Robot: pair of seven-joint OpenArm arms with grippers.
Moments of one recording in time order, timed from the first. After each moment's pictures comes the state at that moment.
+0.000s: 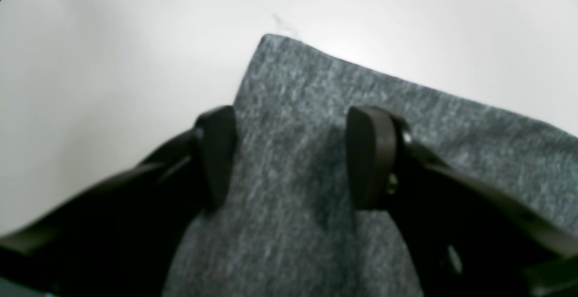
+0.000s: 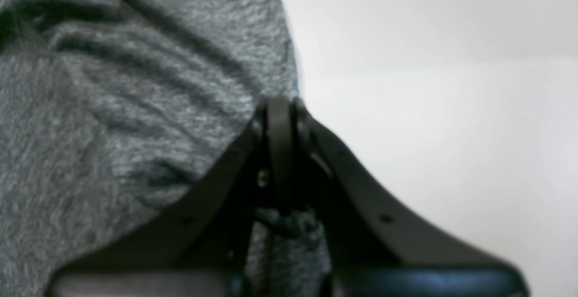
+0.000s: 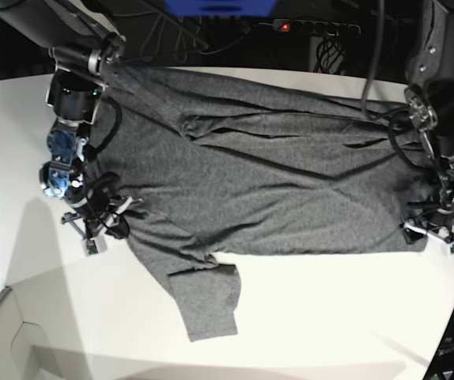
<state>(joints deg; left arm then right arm) -32.5 -22.7 -29.2 22.9 3.2 -23.3 9.4 19.0 2.9 25.9 52.9 -18.1 39.5 -11.3</state>
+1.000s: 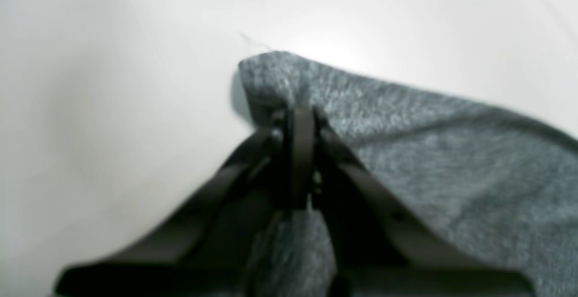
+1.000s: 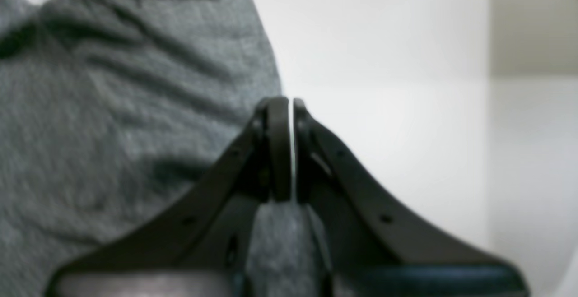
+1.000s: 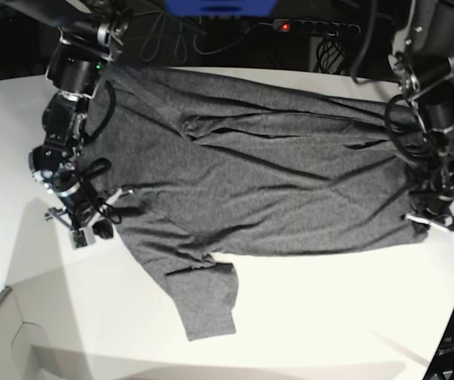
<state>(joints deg) -21.9 -20.4 -29.1 41.7 -10.3 -23.9 17.2 11.0 1.2 26.2 70.3 -18.5 39.6 -12.5</state>
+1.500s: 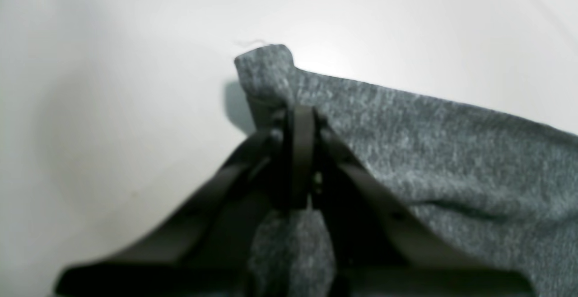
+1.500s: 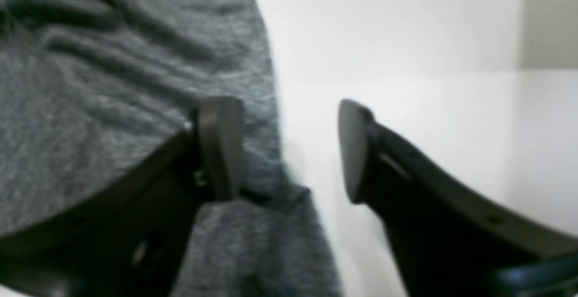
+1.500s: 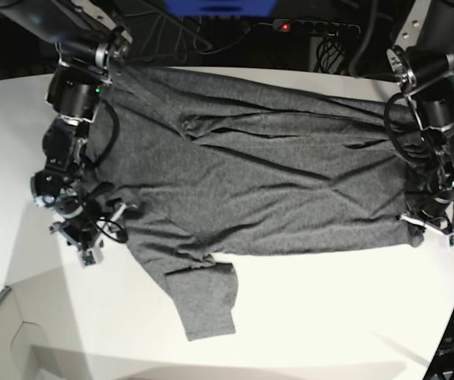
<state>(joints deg) -21.6 -20.0 -26.2 42.9 -10.5 -23.9 18.0 17.6 1.0 25.7 65.4 -17.9 39.6 -24.8</state>
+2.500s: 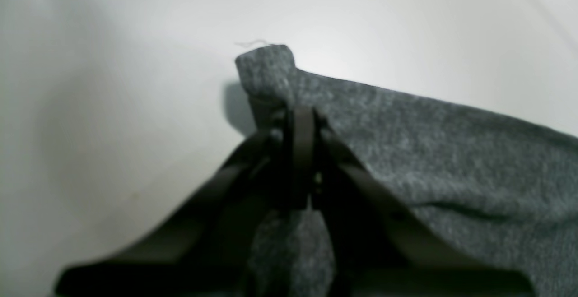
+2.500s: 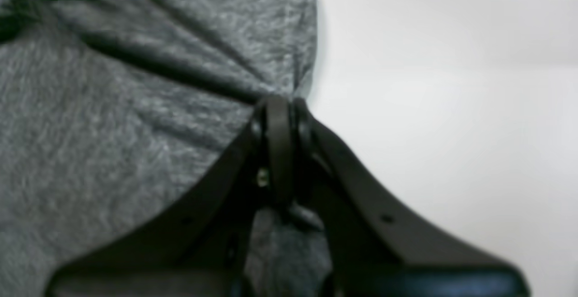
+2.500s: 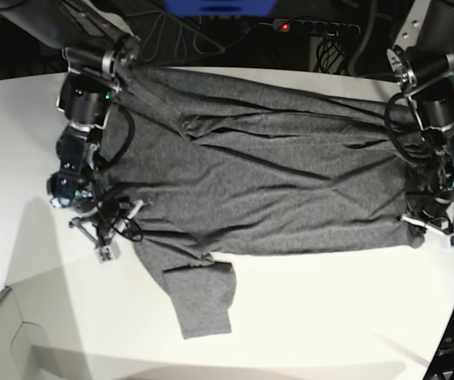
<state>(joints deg) -21.6 -20.0 -26.4 43.2 -10.5 -23.9 17.8 18.8 -1.0 25.8 61.1 -18.3 39.6 -25.7</state>
